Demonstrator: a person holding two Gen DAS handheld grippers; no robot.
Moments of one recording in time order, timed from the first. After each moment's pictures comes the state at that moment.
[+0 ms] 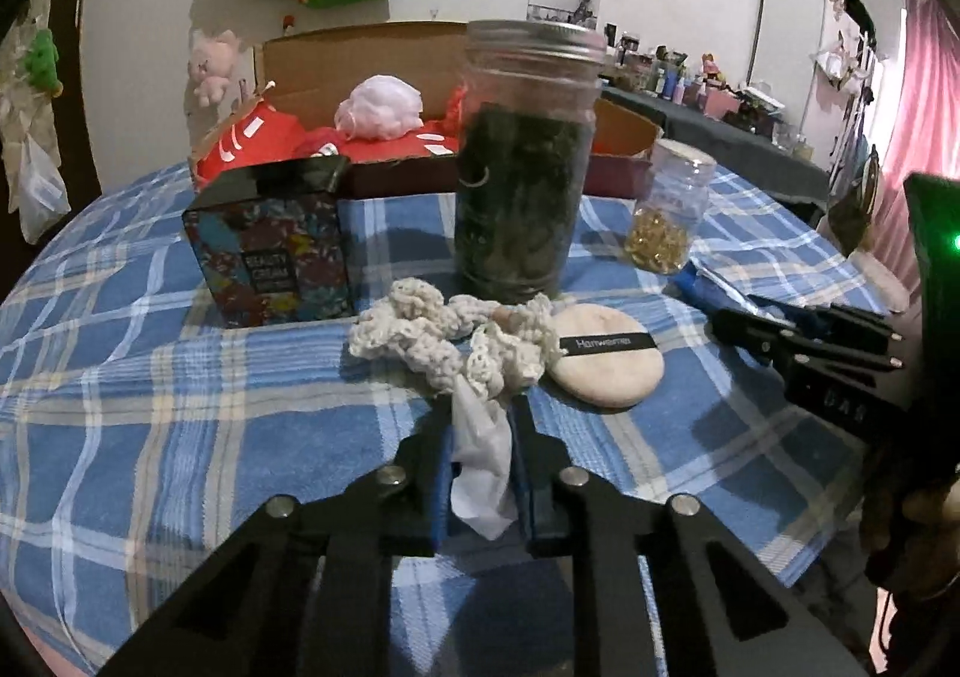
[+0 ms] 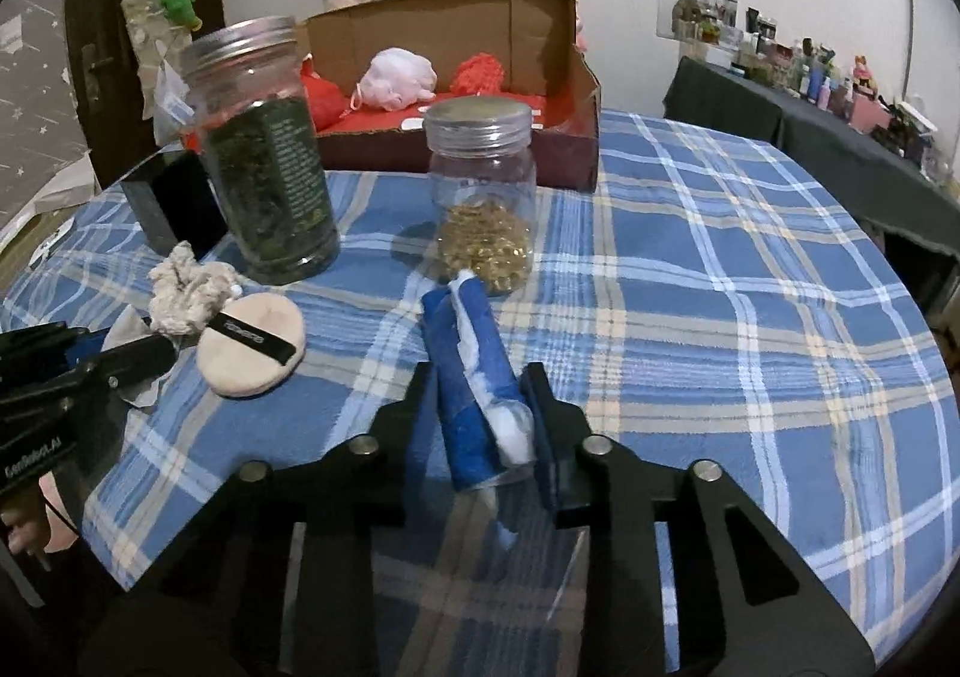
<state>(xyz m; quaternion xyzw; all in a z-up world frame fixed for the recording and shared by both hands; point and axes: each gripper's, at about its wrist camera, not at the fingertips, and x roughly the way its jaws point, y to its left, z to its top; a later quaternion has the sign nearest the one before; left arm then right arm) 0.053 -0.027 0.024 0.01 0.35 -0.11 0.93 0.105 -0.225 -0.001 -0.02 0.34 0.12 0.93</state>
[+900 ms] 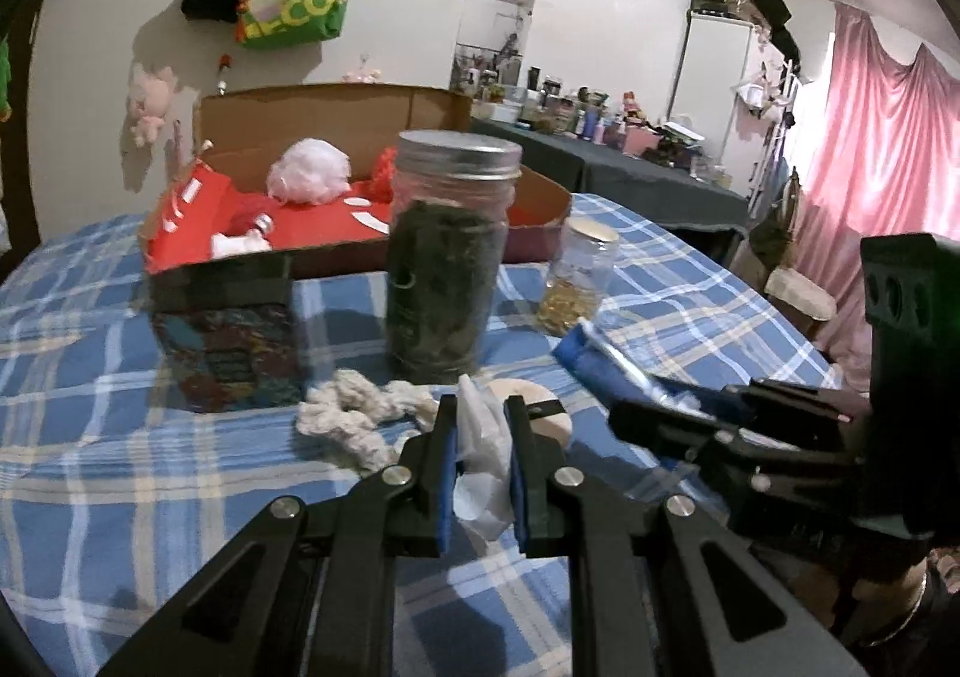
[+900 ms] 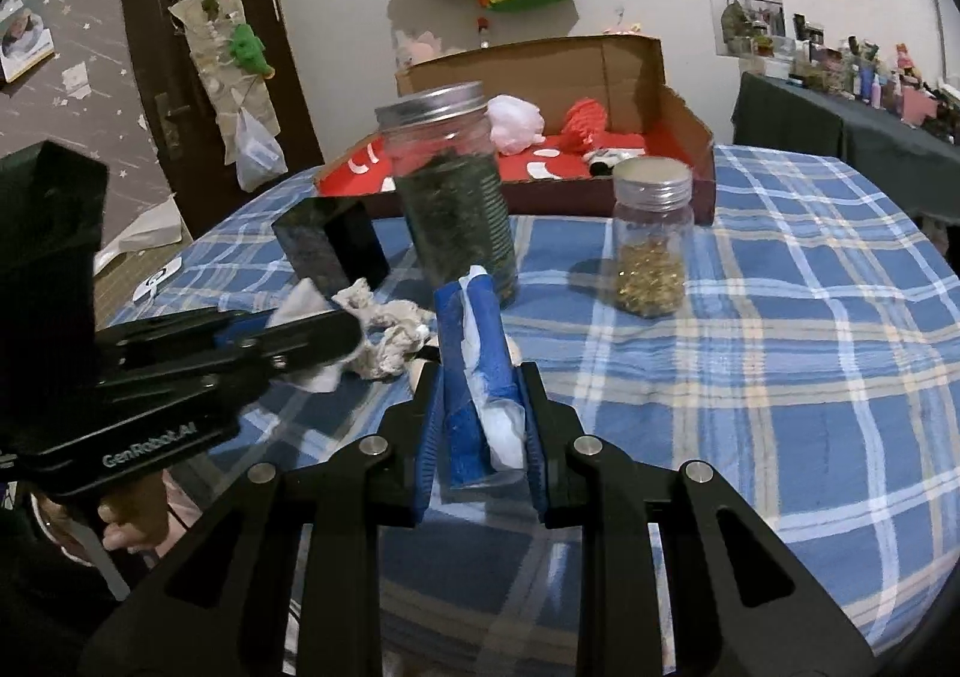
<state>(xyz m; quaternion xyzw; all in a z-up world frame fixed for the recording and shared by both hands) 0.050 -0.023 0.054 -0.02 0.31 -0.22 0.93 0.067 -0.179 0.027 0.03 0.31 0.22 0.93</state>
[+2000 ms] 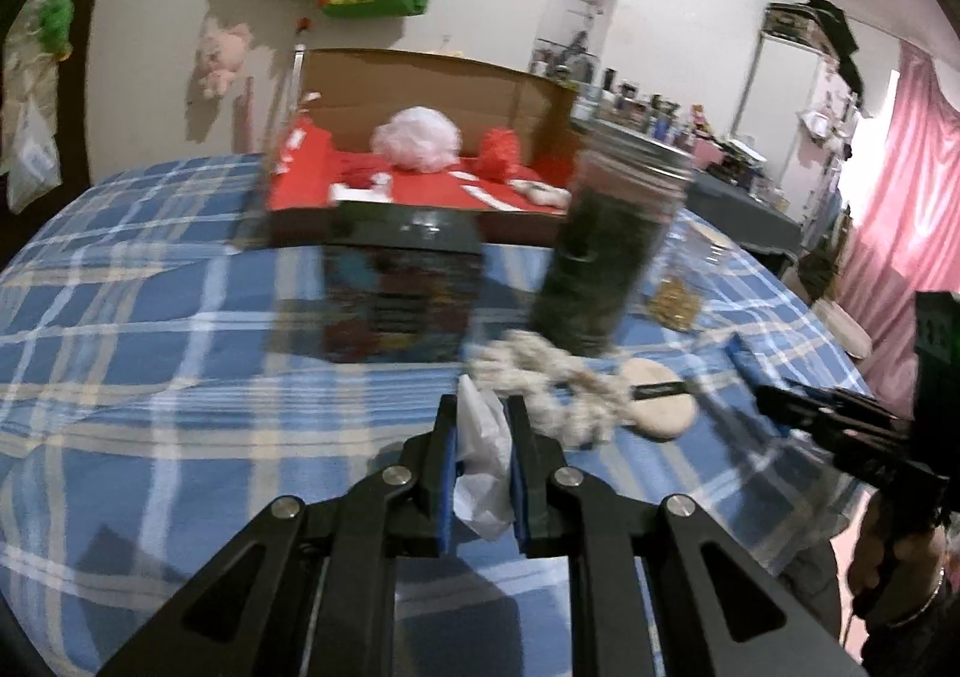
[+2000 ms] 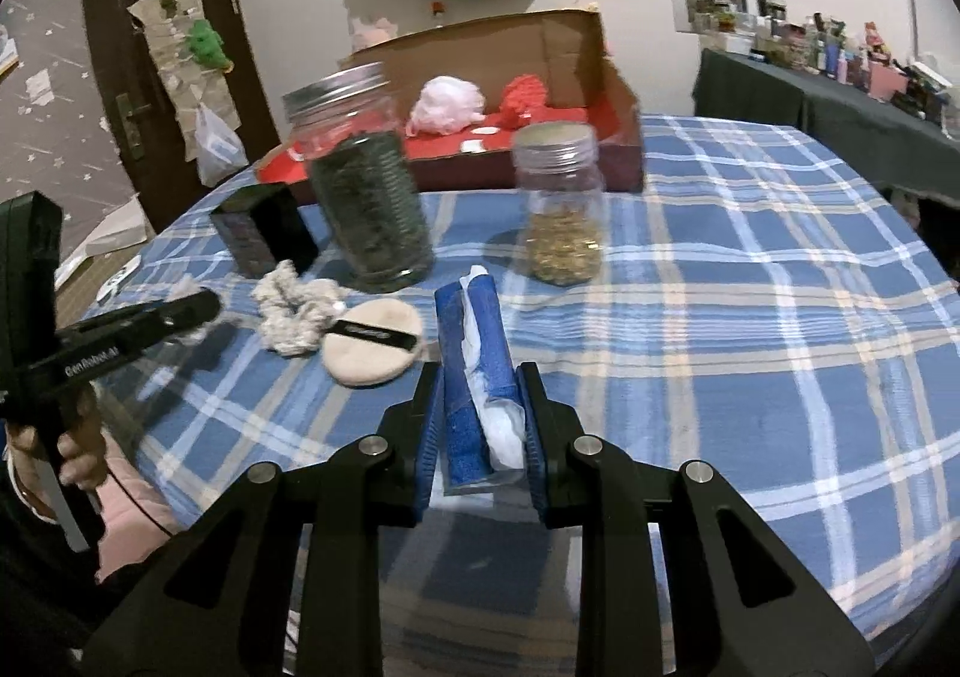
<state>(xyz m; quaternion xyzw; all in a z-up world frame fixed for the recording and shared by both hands) 0.057 0.047 0.043 -0.05 0.33 -0.14 0.93 0.072 -0.218 0.018 0.04 0.33 0.17 0.93</state>
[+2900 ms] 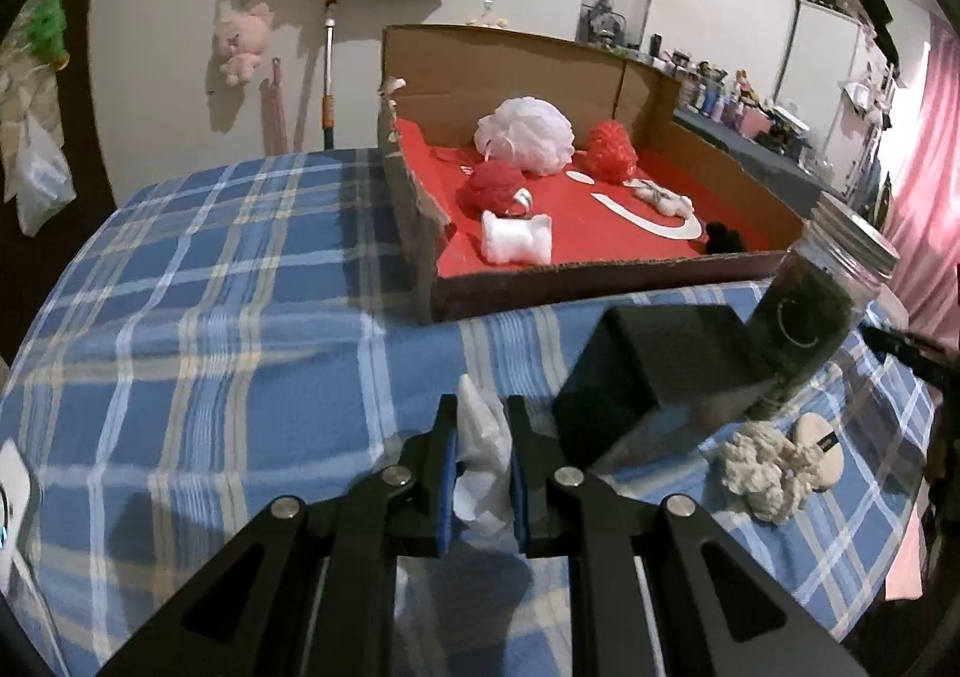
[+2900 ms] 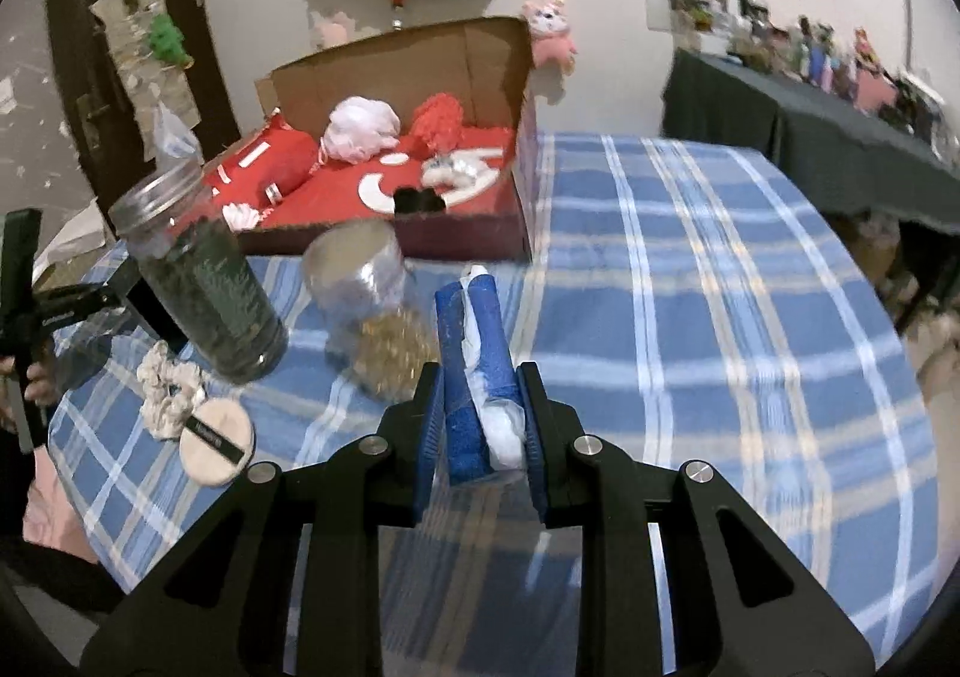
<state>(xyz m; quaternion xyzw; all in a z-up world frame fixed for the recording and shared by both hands) 0.148 0.128 0.054 -0.01 0.38 -0.12 0.92 0.156 -0.277 0.042 0.01 0.34 0.15 0.93</state>
